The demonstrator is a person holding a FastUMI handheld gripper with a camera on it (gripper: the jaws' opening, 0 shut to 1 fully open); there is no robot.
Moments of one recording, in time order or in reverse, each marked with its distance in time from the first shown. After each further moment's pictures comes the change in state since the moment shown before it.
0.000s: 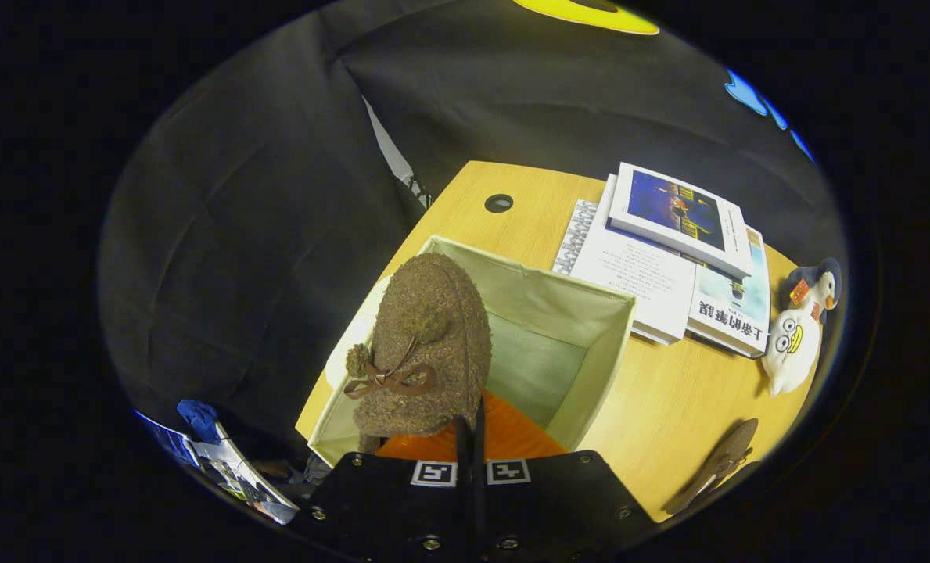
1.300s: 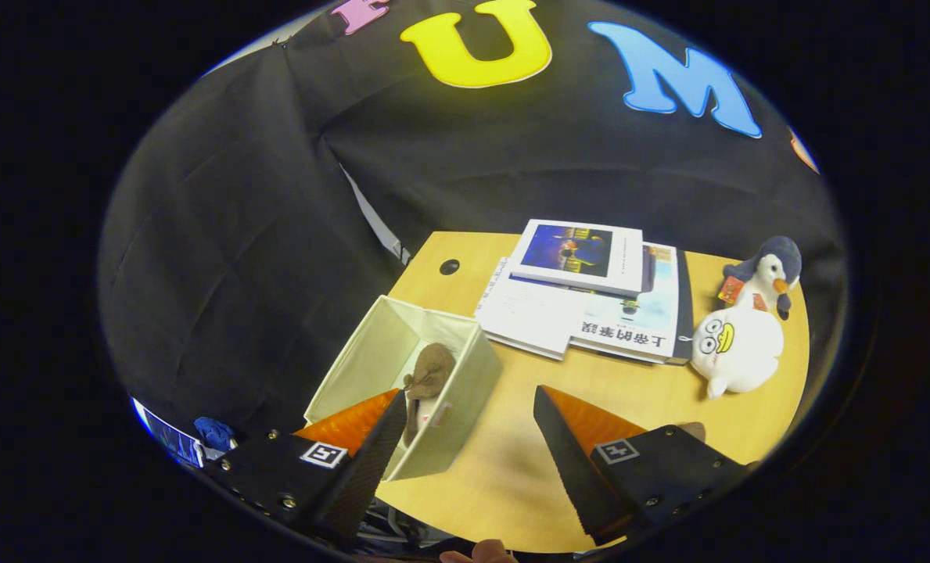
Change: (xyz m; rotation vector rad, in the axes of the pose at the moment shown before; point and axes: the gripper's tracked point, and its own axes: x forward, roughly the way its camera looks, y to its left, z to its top) arm -0.148 -0.138 -0.015 0.097 -0.262 0.038
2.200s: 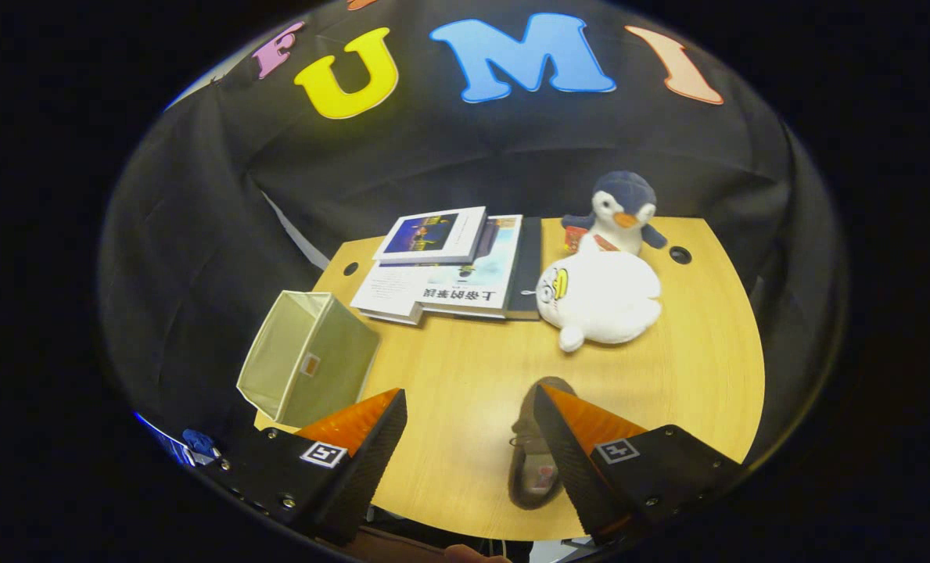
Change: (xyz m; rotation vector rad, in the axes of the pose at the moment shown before) arm -0.096 -0.189 -0.084 0.158 -0.023 -0.171
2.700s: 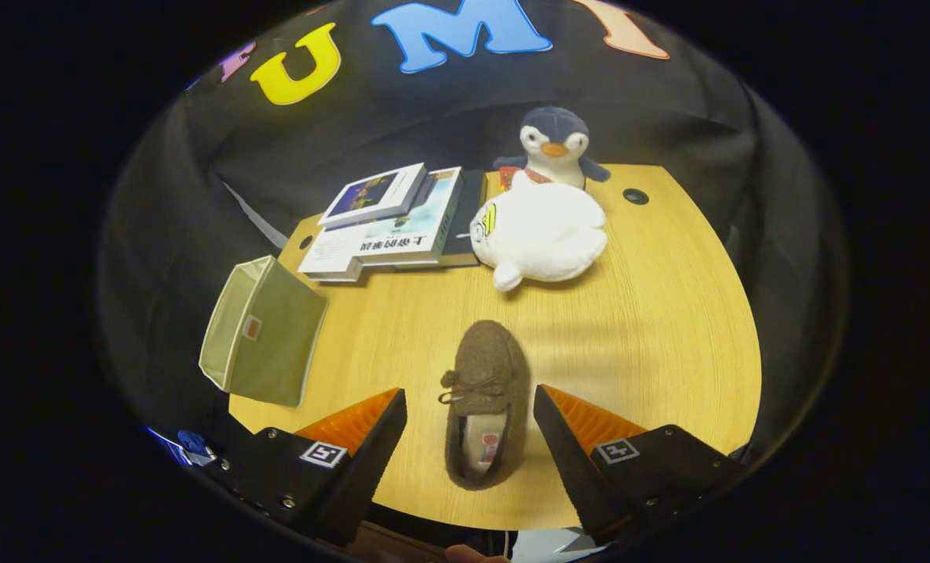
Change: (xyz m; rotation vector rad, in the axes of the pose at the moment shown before) arm 0.018 -0.070 -0.073 0.054 0.123 -0.073
